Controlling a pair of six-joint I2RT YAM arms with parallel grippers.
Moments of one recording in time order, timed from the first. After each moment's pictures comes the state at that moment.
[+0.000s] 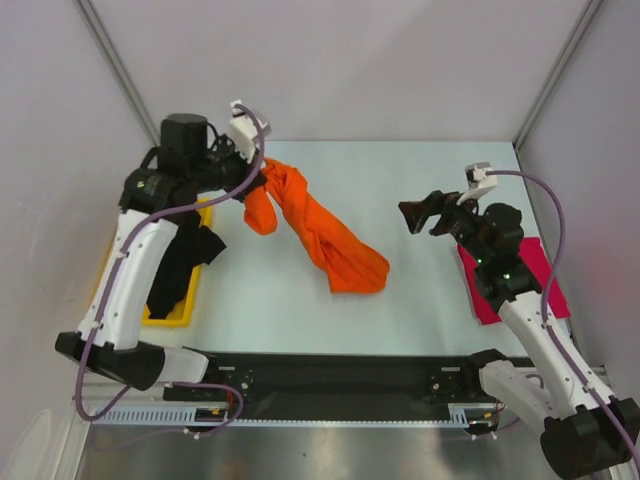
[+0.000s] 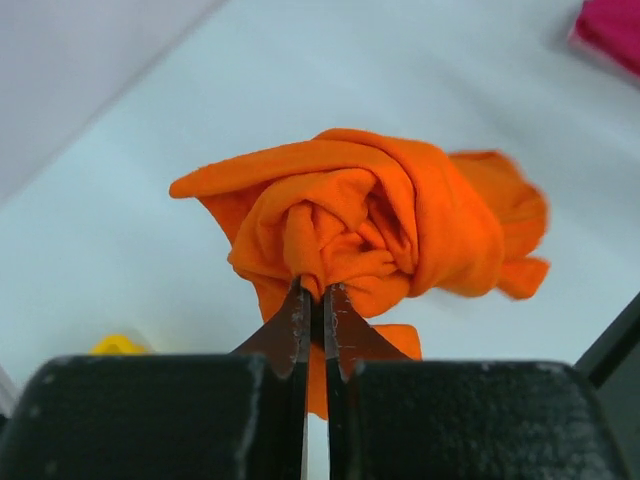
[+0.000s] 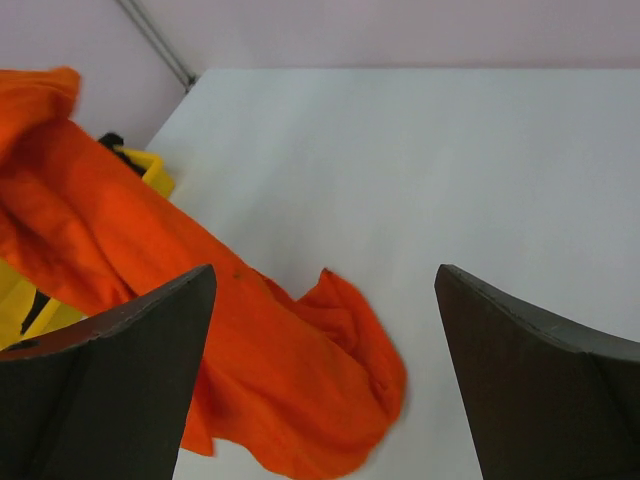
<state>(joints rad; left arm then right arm) -0.32 1.35 1.80 -0.96 0.39 0.31 0.24 0.87 0.76 0.08 -0.26 0.34</state>
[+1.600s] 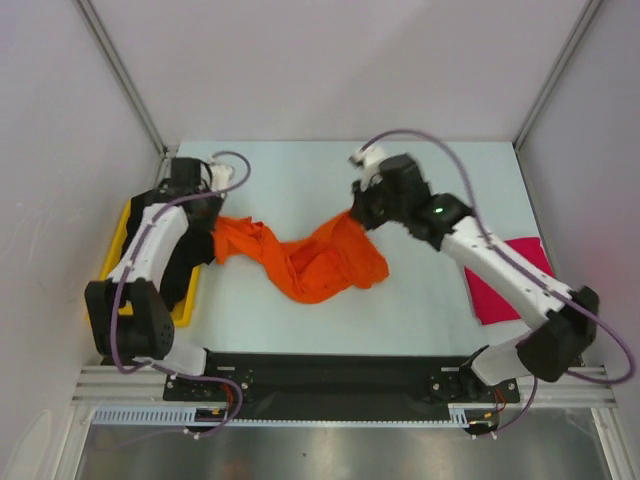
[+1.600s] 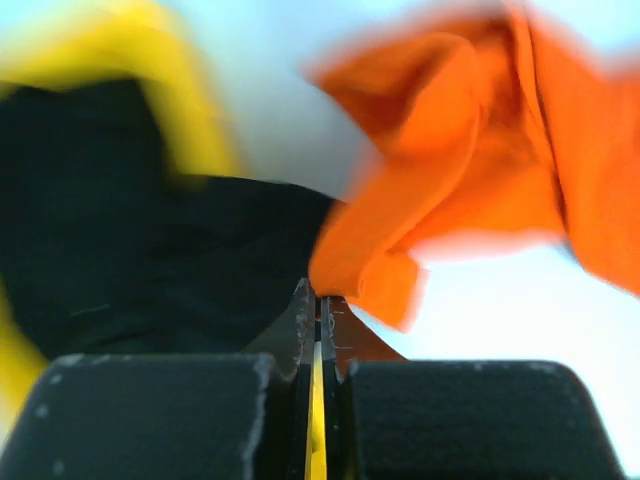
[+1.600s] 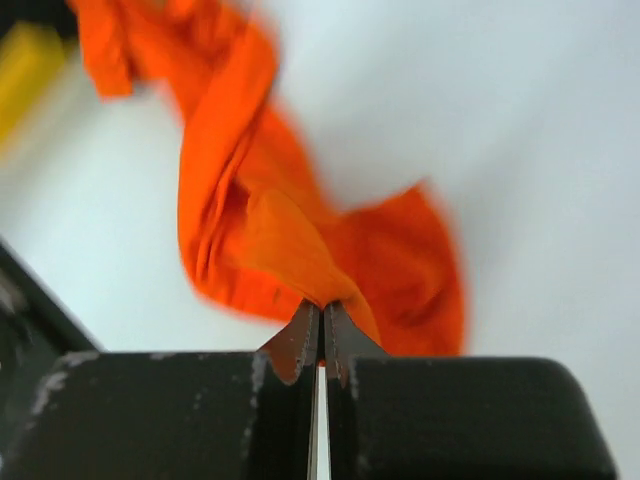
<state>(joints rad) -0.04 1.54 1.17 -0.70 0.03 0.38 0.74 1.48 1.33 -0.53 -0.09 0.09</state>
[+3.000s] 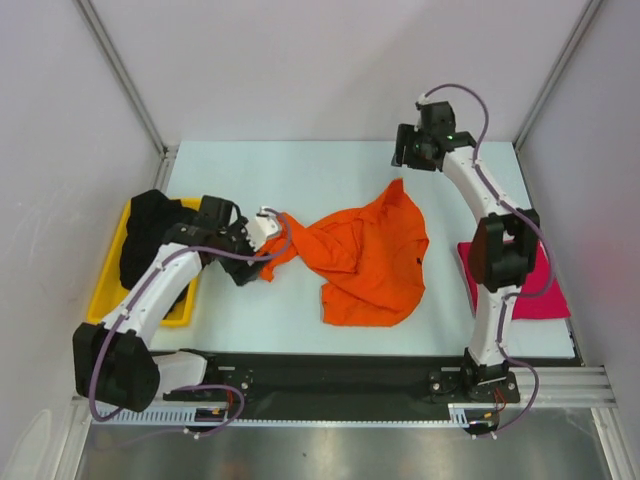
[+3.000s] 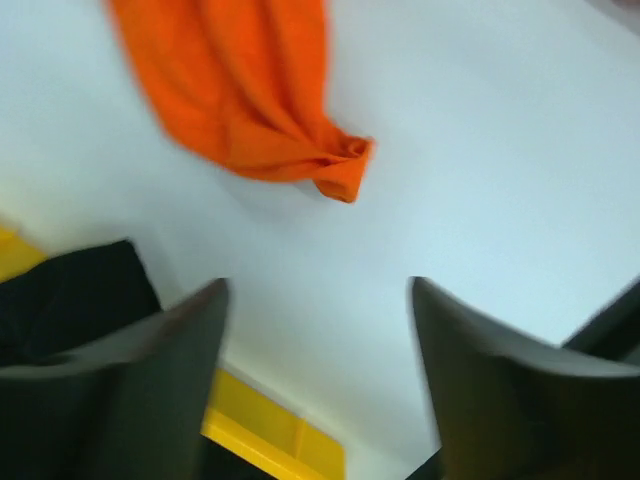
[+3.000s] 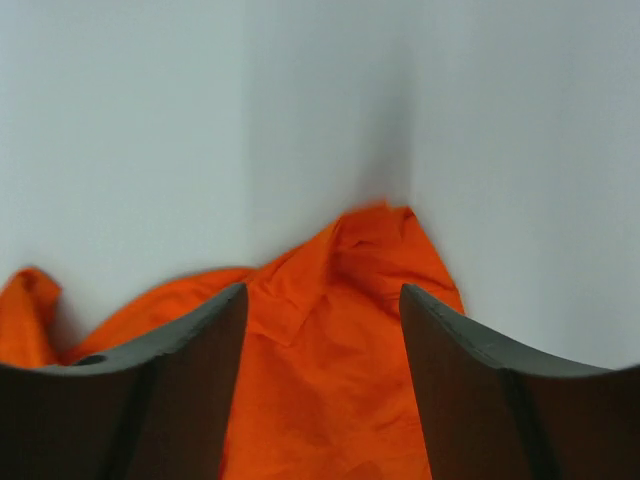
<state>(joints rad) -0.22 1.24 0.97 -0.79 0.27 0.68 0.21 2.01 1.92 -0.60 -0.07 0.27</state>
